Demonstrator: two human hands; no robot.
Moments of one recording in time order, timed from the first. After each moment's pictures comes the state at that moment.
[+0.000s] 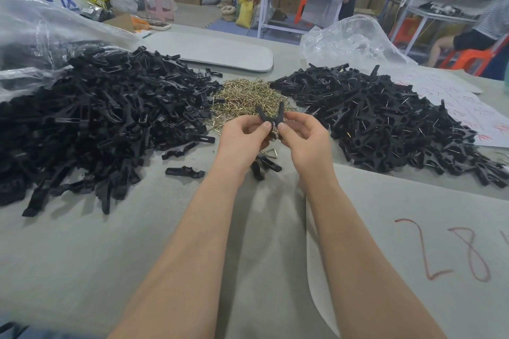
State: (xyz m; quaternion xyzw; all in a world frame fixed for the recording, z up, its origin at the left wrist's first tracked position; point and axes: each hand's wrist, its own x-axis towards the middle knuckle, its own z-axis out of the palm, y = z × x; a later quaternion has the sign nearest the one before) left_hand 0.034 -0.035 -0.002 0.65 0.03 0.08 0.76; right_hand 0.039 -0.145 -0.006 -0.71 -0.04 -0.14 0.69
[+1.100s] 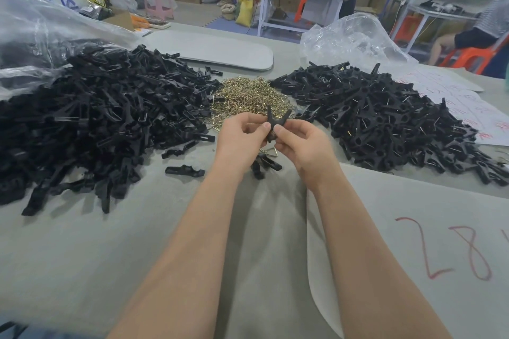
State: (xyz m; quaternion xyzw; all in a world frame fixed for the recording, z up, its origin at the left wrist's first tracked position) left_hand 0.031 -0.032 0.000 0.71 0.05 0.09 0.69; right_hand 0.037 -0.148 -0.001 -0.63 -0.01 0.00 0.77
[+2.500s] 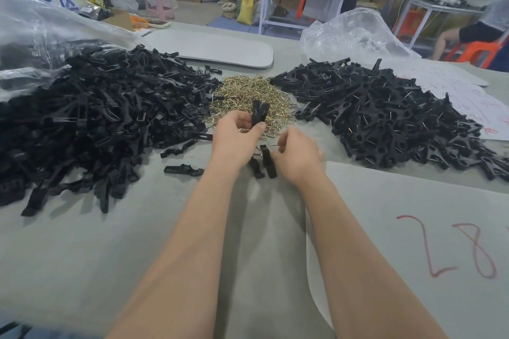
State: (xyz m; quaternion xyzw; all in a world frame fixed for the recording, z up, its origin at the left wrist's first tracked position) left_hand 0.036 -0.028 -0.004 0.77 0.08 0.12 0.62; right_hand 0.050 -0.144 -0.022 -0.97 0.02 -0.06 0.24
